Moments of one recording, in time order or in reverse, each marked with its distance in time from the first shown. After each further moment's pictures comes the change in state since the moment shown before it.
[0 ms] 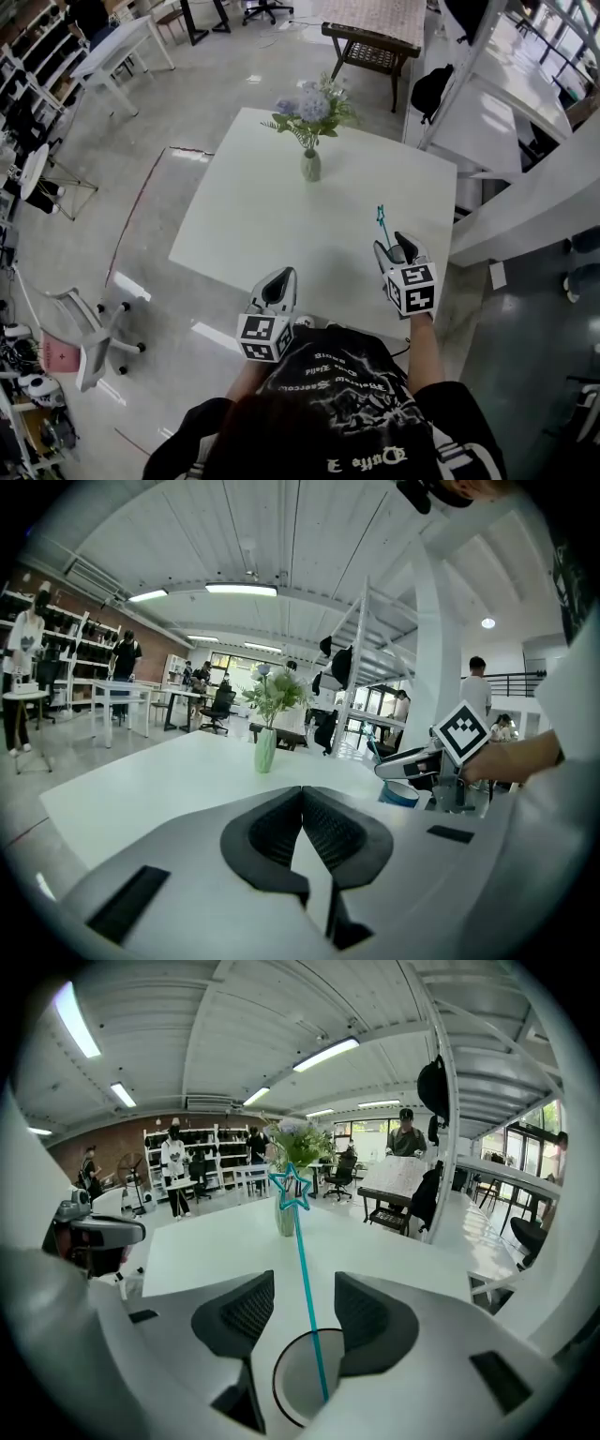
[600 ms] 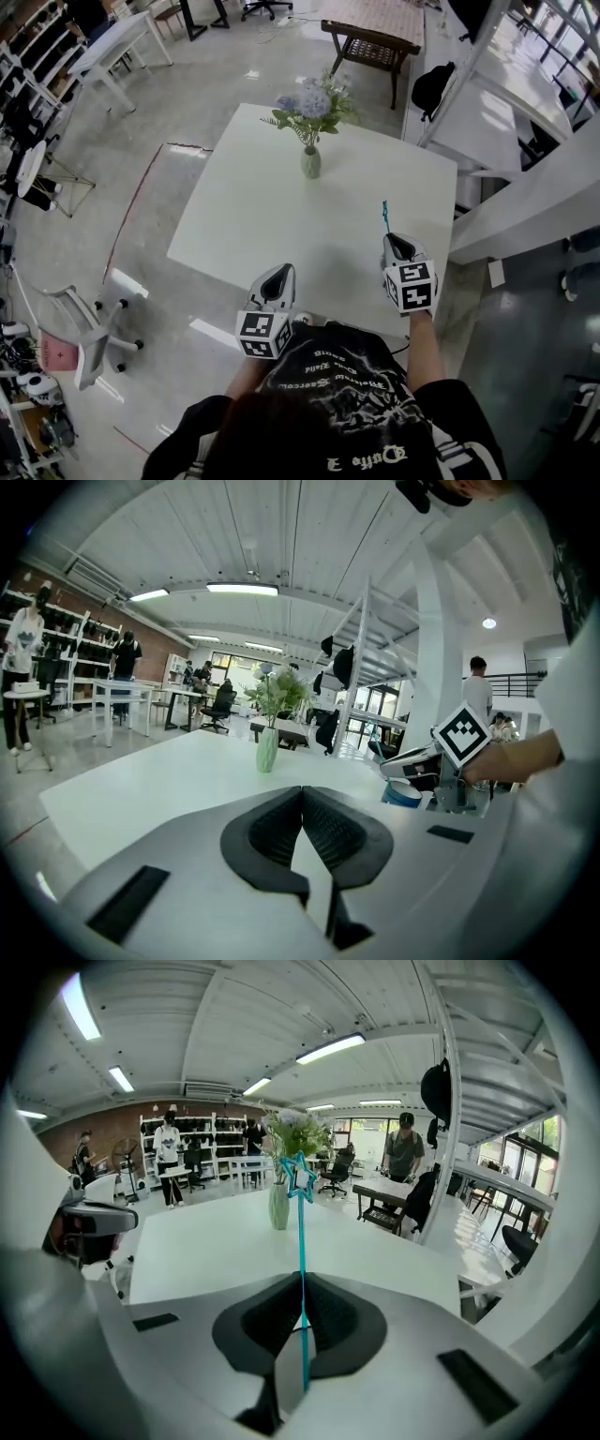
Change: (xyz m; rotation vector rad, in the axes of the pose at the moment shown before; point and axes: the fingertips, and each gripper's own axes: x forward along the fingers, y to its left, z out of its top) left arm 0.003 0.009 0.000 -0.006 0.001 0.004; right arm 0.007 -0.004 -0.003 -0.039 0.038 -0.051
